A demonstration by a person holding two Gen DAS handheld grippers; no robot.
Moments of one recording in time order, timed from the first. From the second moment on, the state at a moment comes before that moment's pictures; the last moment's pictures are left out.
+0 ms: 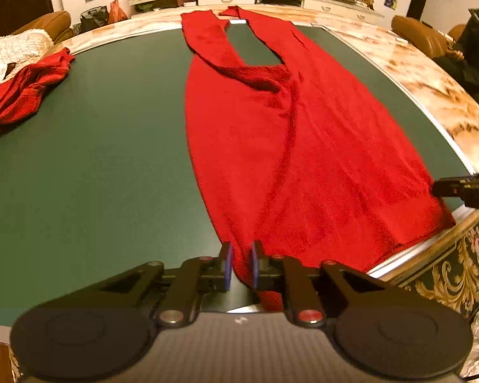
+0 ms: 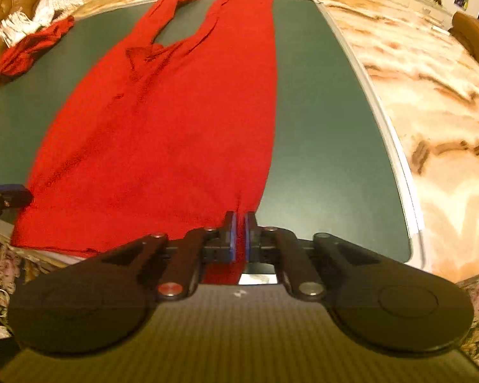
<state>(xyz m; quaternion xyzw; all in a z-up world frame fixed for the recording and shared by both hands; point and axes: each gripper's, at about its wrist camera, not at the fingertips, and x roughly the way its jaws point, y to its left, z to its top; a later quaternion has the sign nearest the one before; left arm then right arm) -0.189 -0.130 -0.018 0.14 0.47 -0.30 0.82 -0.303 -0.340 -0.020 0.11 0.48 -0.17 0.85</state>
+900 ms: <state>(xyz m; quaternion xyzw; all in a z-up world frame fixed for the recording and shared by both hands) -0.202 -0.143 -0.021 0.12 0.44 -0.38 0.80 -0.296 -0.330 -0.022 0.09 0.47 -0.12 0.87</state>
